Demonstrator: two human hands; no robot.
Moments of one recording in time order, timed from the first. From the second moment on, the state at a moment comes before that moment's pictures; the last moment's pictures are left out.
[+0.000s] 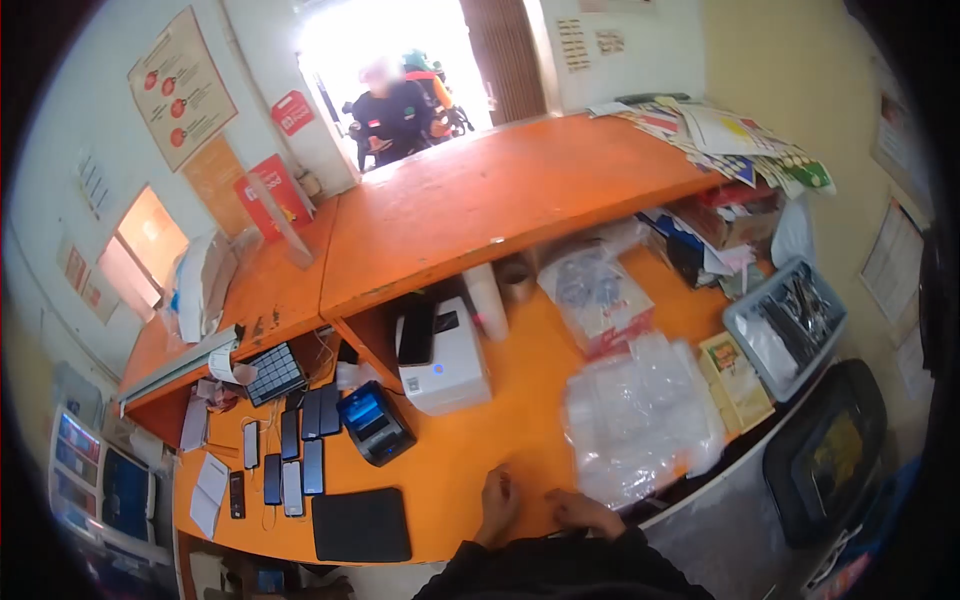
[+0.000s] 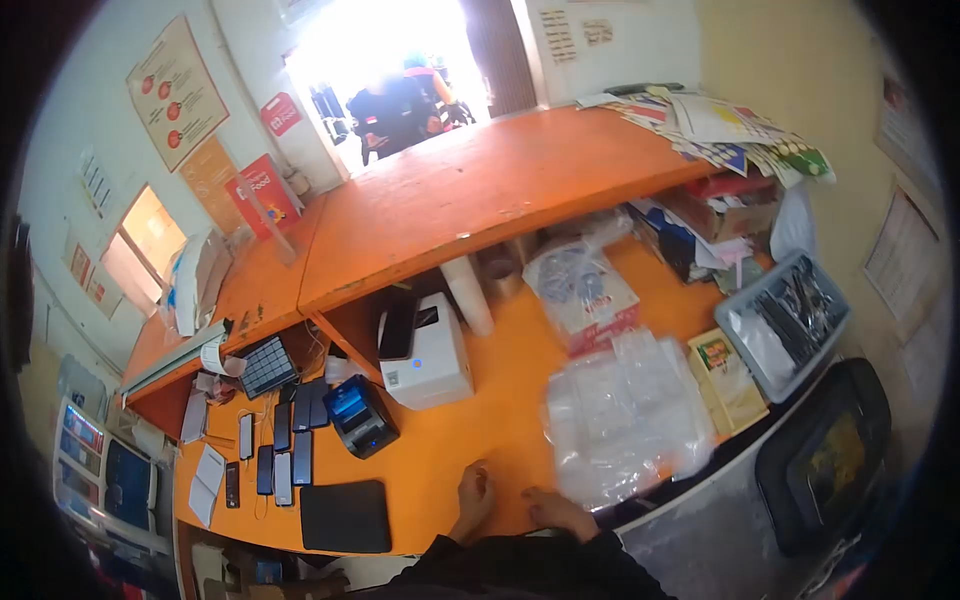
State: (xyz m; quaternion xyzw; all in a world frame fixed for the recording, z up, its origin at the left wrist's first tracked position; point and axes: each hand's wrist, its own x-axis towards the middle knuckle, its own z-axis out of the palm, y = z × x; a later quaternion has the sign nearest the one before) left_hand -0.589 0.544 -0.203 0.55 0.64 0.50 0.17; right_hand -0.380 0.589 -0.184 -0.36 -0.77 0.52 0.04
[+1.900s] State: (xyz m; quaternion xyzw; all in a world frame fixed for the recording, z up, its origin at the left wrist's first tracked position) left_hand -0.596 0.563 -0.206 0.54 0.70 0.42 0.20; right_hand -0.417 1.031 -0.042 -0.46 -0.57 0.22 0.64
